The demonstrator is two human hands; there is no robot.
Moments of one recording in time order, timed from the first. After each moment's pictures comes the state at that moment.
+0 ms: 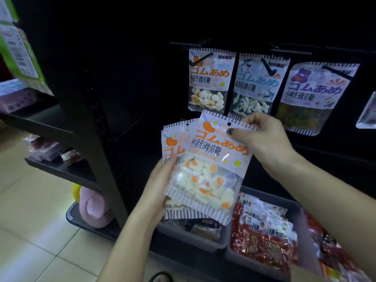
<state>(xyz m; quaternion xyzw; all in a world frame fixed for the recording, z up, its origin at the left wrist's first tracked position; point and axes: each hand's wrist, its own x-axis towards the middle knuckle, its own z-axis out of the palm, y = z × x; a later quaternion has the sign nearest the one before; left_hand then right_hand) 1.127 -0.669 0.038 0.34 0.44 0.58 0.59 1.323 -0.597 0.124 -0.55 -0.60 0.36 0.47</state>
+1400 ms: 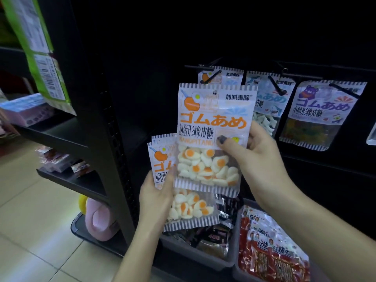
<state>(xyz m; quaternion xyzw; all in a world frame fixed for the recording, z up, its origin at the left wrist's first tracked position) 1.103 -0.658 0.015 0.36 0.60 0.64 0.32 1.283 -0.634 0.133 -0.38 -0.61 0.46 0.52</state>
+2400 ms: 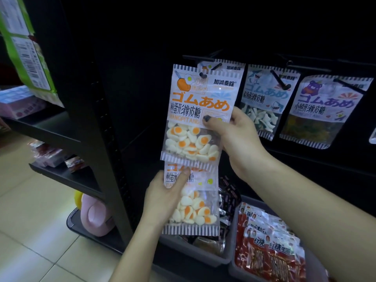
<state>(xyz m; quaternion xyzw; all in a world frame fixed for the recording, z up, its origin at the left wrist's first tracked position) 1.110 -0.647 0.002 0.40 0.64 0.54 0.37 1.253 -0.585 0.136 -0.41 -0.54 0.52 0.53</state>
